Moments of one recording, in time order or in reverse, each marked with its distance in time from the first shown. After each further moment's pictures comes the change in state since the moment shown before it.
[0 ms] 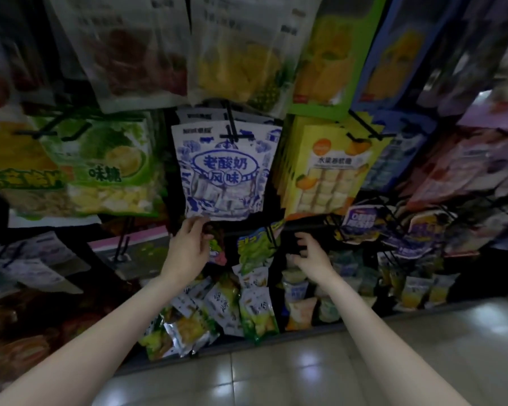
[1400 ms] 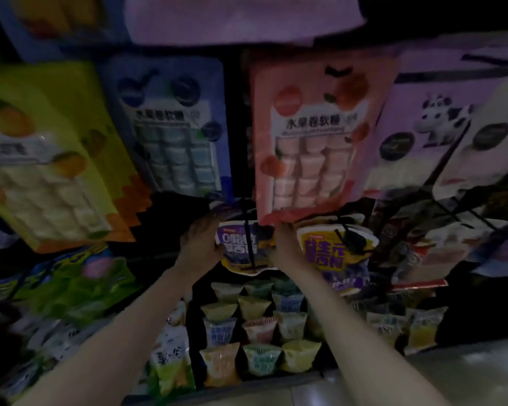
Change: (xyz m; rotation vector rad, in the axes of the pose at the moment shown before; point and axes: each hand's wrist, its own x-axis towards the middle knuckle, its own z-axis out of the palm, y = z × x) left_hand 0.181 0.260 0.381 0.317 -0.023 0.000; right_hand 0.244 0.270 -0.254 -0.233 0.099 -0.367
